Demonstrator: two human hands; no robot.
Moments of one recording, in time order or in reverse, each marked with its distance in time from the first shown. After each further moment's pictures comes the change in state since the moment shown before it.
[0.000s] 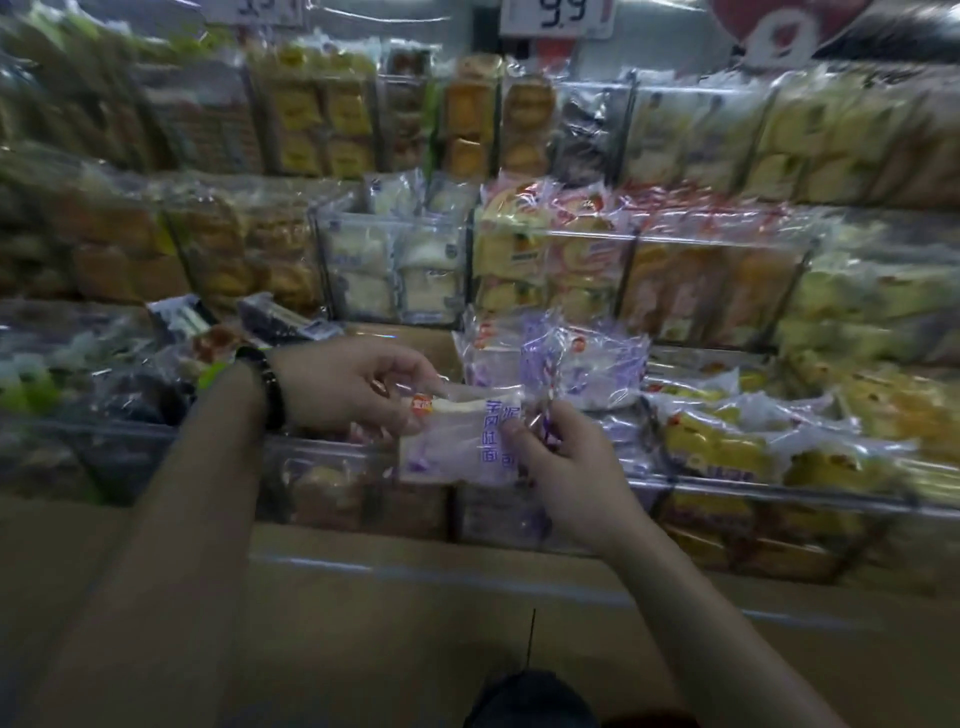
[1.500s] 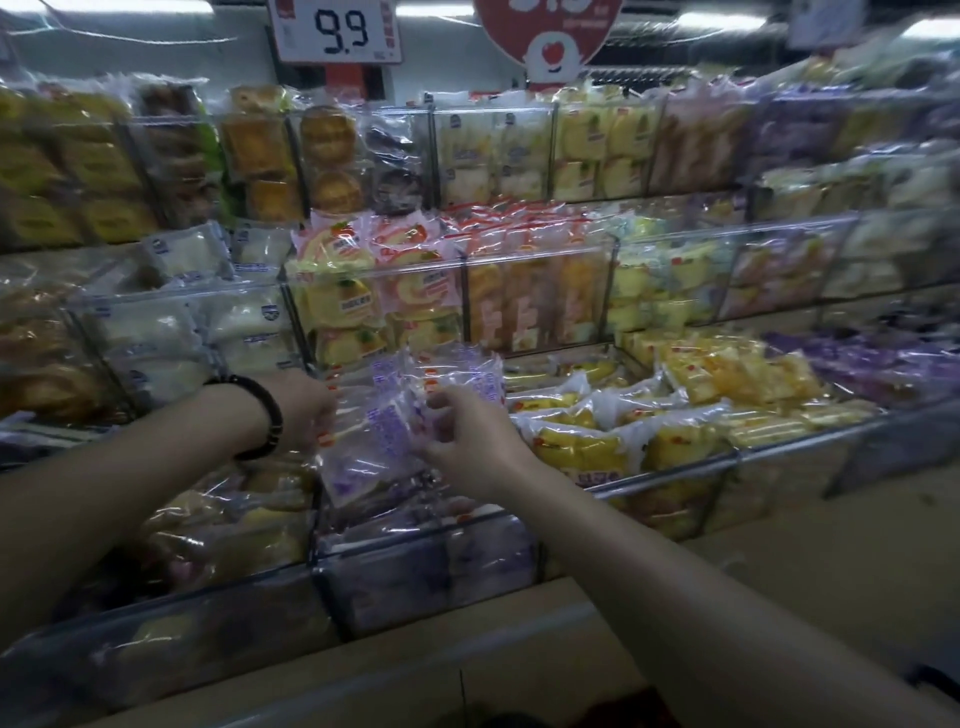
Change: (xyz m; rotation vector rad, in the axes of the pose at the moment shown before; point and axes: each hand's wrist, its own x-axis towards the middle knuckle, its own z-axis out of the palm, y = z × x) left_hand 0.160 0.048 0.004 1.310 -0.061 -0.155; right_hand 0.084 0.018 -0.059 -0.441 0.071 0.180
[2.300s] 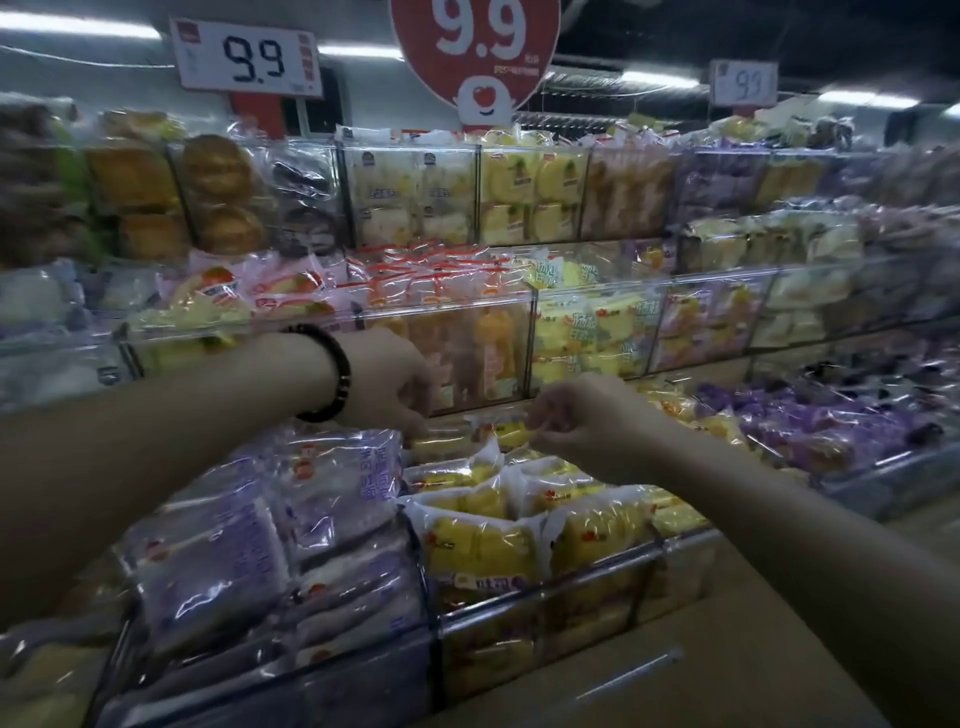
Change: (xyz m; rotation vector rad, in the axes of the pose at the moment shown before) left_hand 0.078 0.119 -0.156 -0.226 0.245 0.415; right_hand 0.011 0.089 -0.219 -0.431 -0.019 -0.013
